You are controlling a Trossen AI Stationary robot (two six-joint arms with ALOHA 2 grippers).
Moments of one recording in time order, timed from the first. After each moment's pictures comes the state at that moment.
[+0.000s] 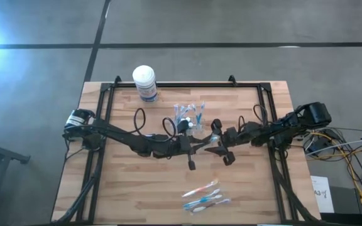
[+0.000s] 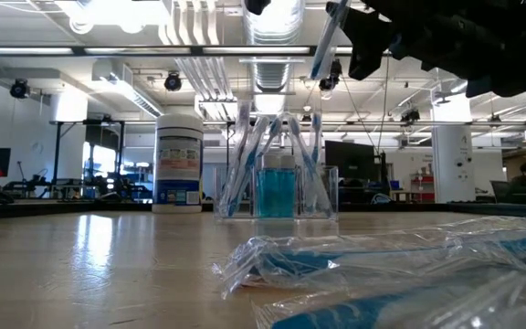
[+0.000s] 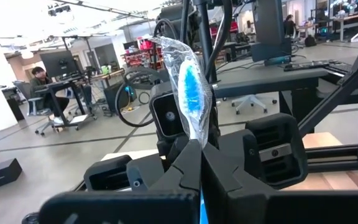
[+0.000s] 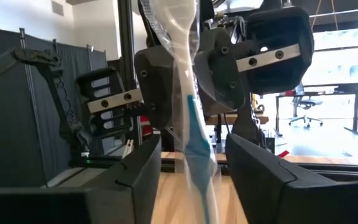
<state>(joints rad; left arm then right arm) -0.25 1.73 1.16 0.69 -0.43 0.21 0.09 1.49 0.36 1.39 -0.17 0.13</state>
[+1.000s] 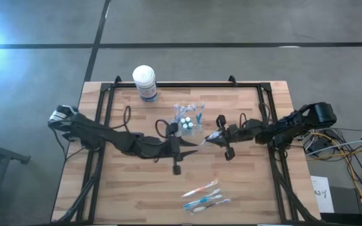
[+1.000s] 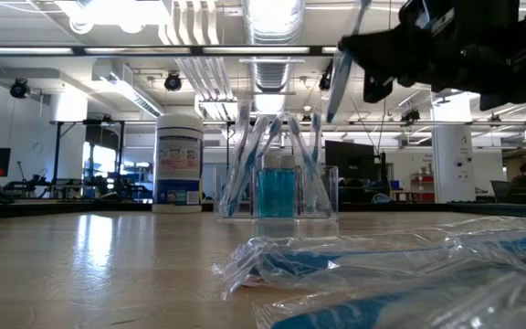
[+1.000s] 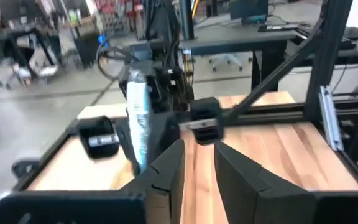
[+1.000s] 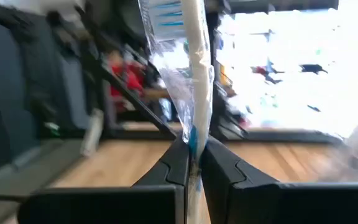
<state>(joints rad) -0.33 1.51 1.16 0.21 -0.44 0.03 0.01 1.40 0.27 1.27 -0.13 0.08</state>
